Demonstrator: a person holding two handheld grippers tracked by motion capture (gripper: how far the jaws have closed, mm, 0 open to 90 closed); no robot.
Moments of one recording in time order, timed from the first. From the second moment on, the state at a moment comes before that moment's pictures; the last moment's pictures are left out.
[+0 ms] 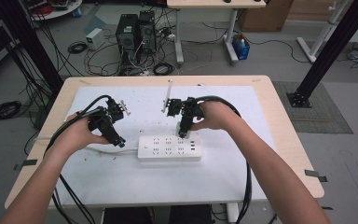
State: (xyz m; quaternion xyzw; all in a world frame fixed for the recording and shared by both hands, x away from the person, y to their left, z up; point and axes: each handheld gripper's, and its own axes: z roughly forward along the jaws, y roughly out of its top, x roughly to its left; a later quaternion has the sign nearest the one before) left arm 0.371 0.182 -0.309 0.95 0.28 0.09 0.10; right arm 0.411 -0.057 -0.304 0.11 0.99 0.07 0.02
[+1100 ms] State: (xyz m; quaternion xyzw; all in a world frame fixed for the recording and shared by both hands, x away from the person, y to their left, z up) left arm 0.356 0.182 -0.314 0.94 0.30 0.09 0.11; right arm 0.423 -0.044 -0.359 -0.01 1.00 0.04 0.01
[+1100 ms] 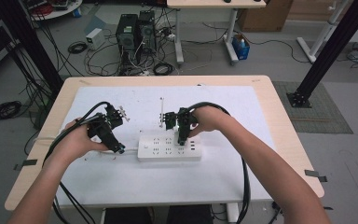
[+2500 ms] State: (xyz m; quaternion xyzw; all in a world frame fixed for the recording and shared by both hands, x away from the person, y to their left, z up) left arm 0.384 0.193 -0.305 0.93 0.31 0.12 0.15; right arm 0.422 -0.221 -0.295 0.47 0.87 0.14 0.07
